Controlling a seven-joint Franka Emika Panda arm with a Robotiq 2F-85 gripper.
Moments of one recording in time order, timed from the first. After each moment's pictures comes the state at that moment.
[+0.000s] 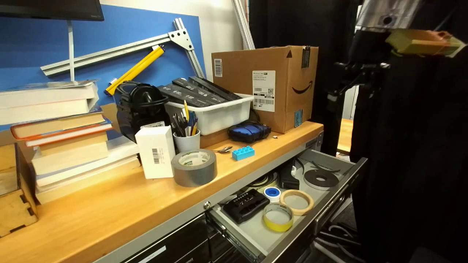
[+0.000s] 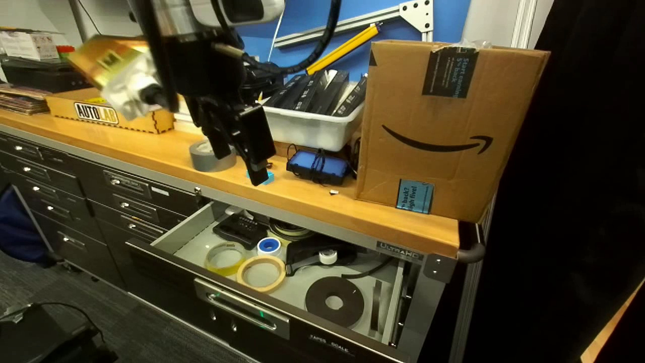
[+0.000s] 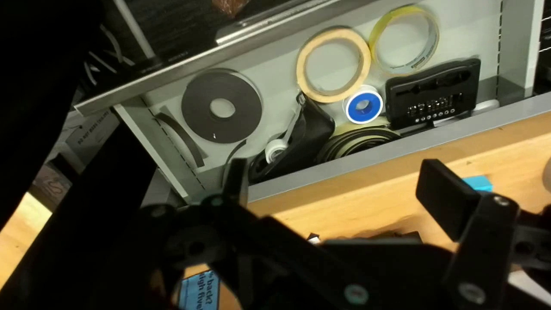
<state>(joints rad) -0.14 -0.63 -0.15 -2.56 -0.07 2.17 -0.03</state>
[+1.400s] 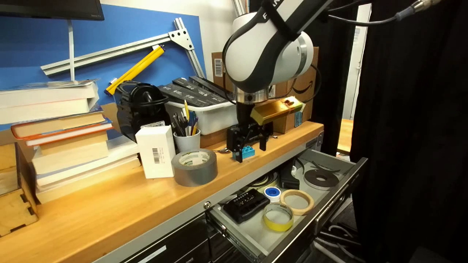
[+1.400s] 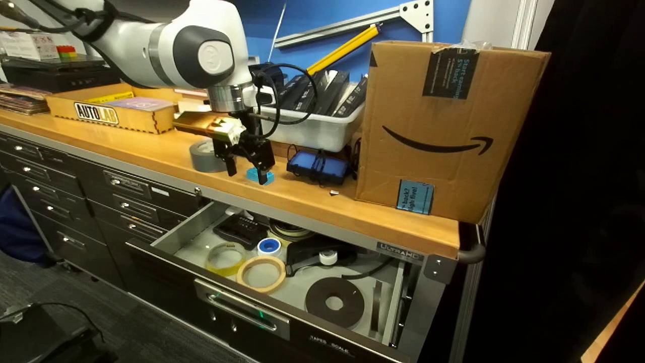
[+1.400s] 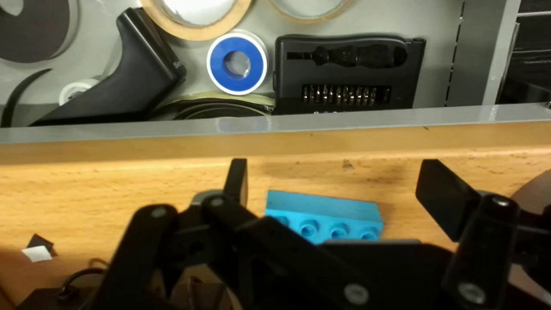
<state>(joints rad) 0.03 0.07 0.07 -2.20 -0.12 2.34 0.08</state>
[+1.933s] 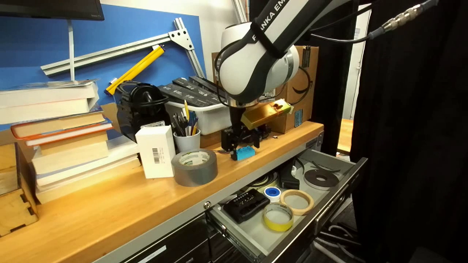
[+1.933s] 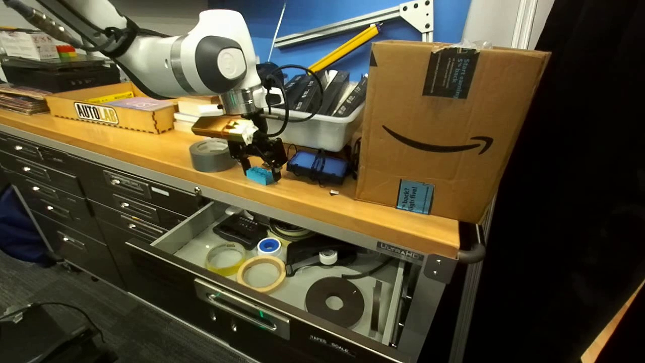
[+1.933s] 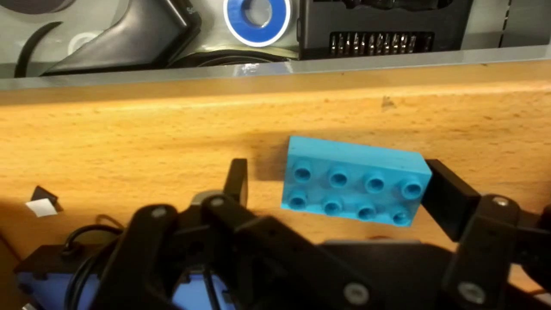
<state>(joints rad) 0.04 0.17 0.05 -2.11 -0.23 2.38 0.18</state>
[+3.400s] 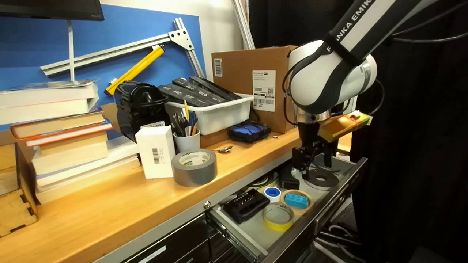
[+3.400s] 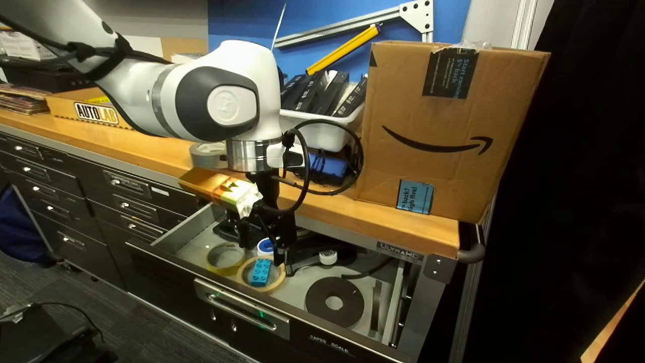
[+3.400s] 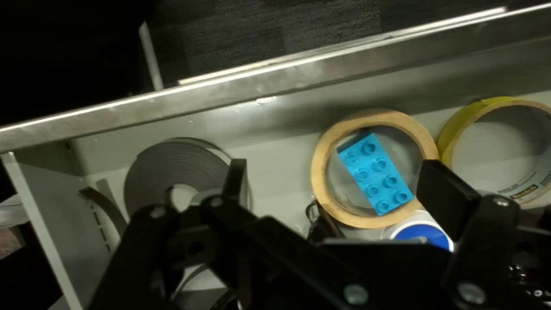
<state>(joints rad) -0.09 -0.03 -0.09 -2.45 -0.23 2.31 0.04</state>
